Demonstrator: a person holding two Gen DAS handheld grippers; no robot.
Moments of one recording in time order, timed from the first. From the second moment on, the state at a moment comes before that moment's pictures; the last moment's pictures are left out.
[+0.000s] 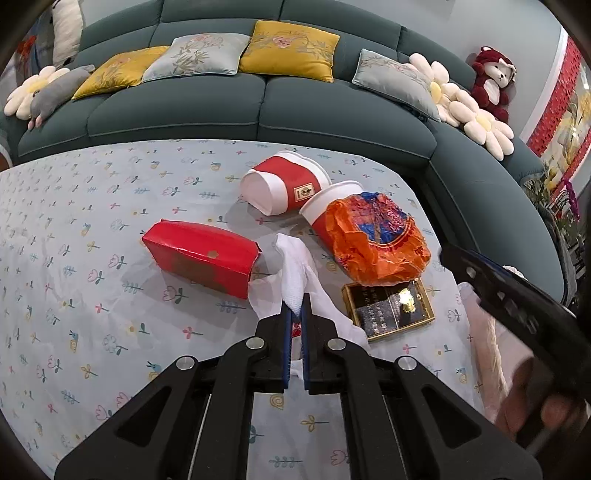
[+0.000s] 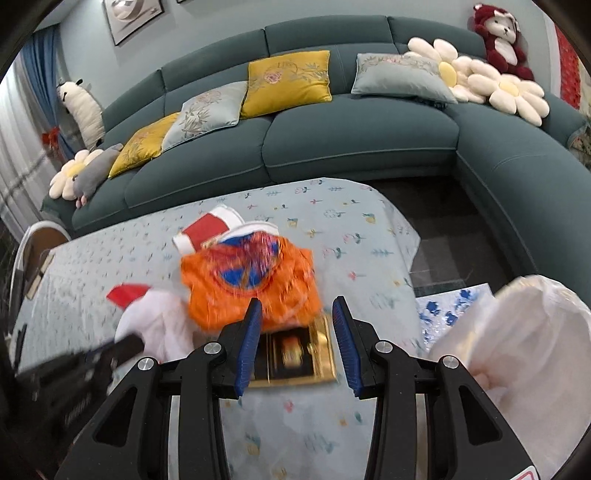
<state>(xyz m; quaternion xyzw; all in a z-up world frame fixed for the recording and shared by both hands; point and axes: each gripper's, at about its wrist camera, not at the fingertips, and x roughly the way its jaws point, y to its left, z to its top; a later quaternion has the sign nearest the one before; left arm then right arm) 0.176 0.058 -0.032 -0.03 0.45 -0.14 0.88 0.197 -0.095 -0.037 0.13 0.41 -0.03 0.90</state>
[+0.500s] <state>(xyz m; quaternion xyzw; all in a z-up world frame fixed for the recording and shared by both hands) 0.177 0.058 -0.039 -0.04 0.46 -0.15 0.87 0.223 -0.081 -0.066 0.14 0.44 0.01 0.89</state>
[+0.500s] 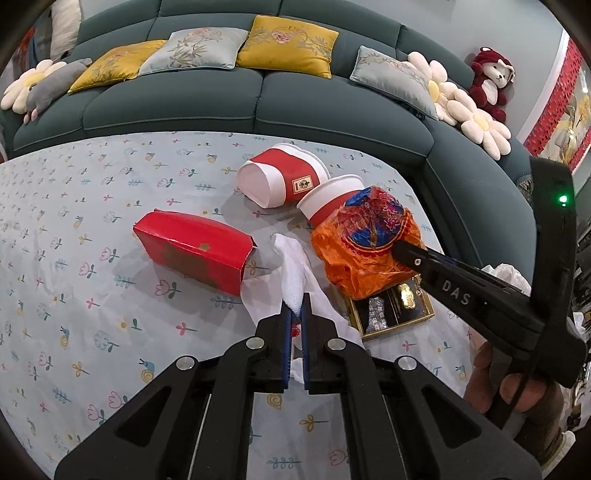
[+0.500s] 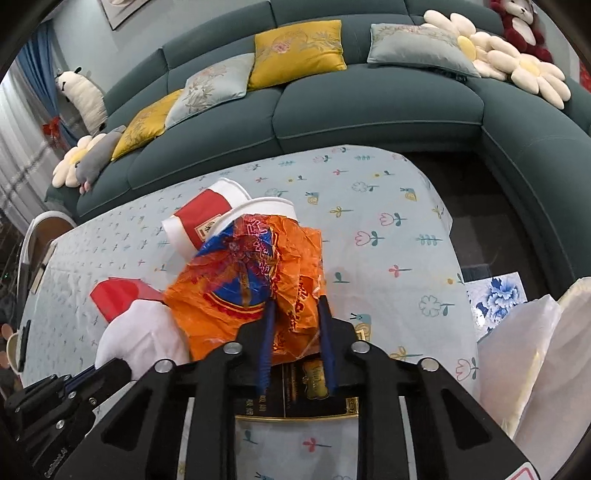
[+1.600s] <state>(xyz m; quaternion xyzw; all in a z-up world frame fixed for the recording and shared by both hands) 0.083 -0.117 0.020 0.03 0.42 -0.30 0.86 0.022 -0.257 -0.026 0.25 0.33 -0.23 0.88</state>
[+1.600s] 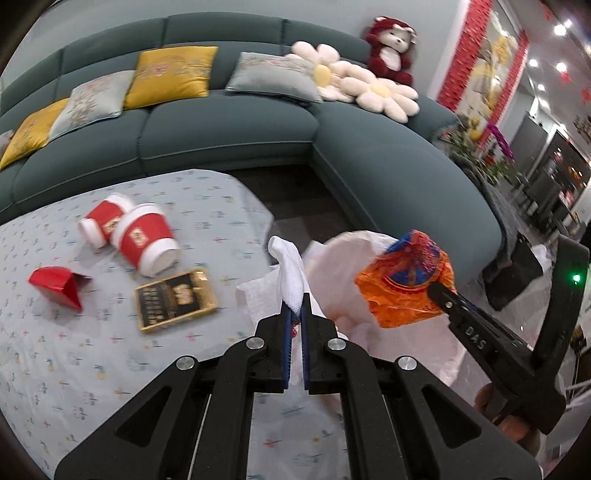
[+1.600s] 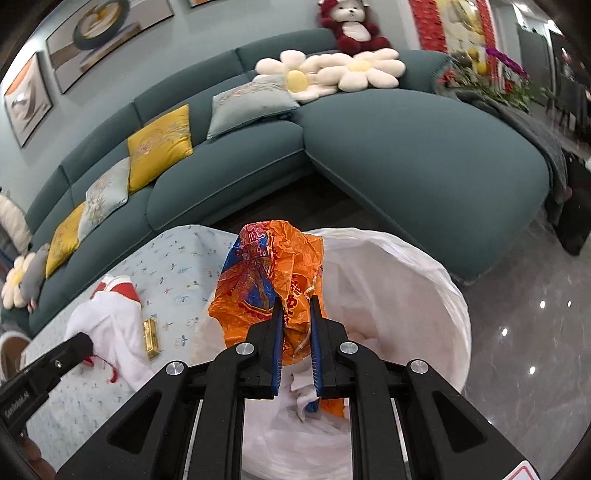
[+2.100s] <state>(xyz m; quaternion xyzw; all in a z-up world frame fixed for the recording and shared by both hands) 0.071 -0.167 0.002 0.06 0.44 -0.33 0.83 0.013 -0.268 -0.032 0.27 0.32 -0.25 0.87</state>
